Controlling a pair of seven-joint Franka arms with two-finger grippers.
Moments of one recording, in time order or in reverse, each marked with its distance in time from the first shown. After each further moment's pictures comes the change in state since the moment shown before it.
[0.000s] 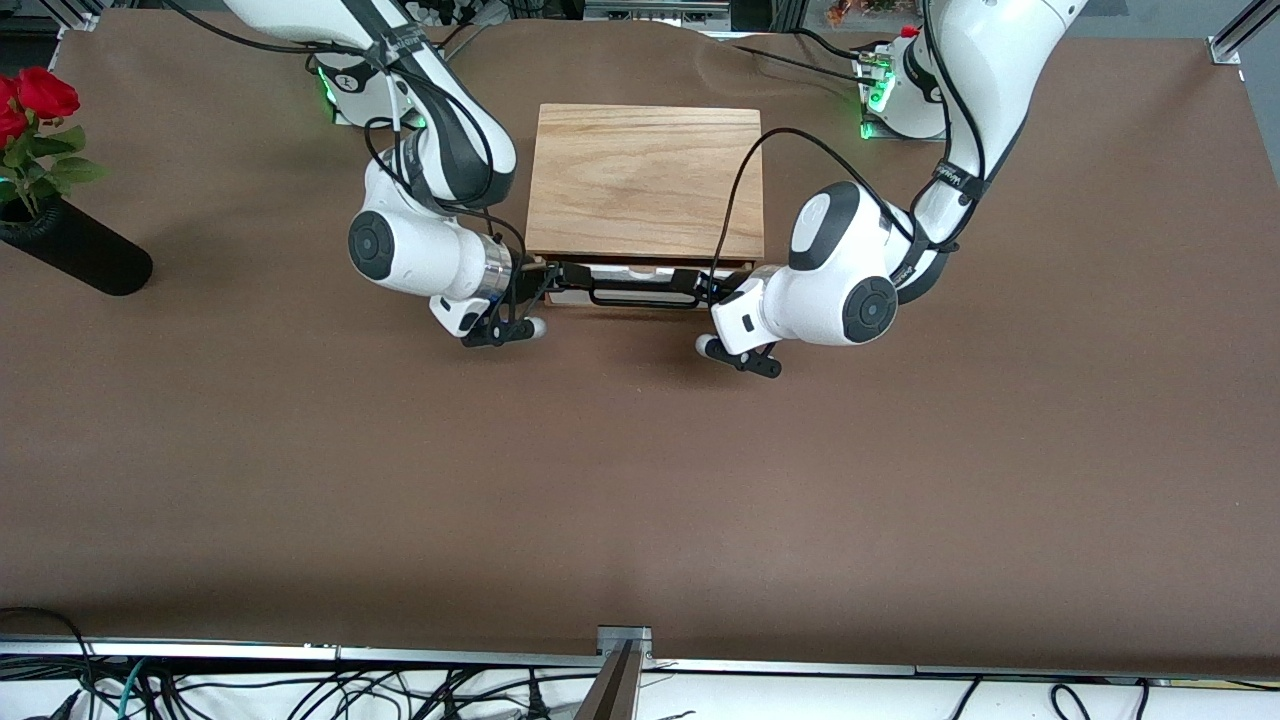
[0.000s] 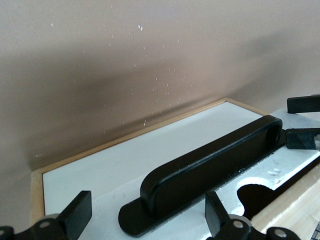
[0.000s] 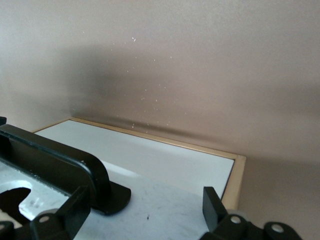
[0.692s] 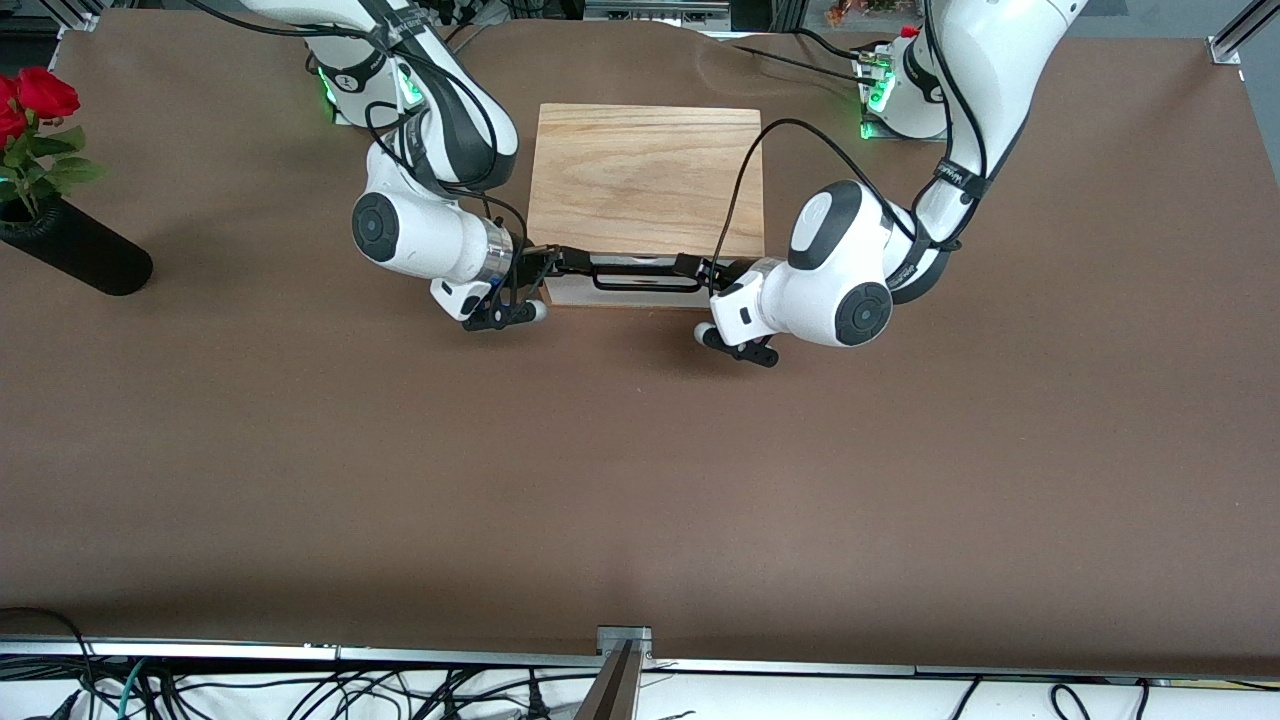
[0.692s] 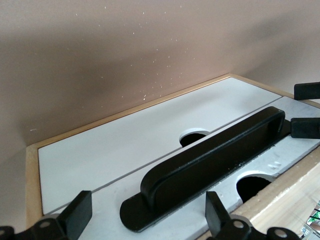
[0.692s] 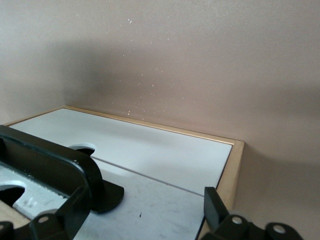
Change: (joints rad) left arm 0.005 -0.003 0.000 -0.002 -0.003 -0.082 0.000; right arm -0.001 -0.030 0.016 -0.047 0.000 0.008 0.001
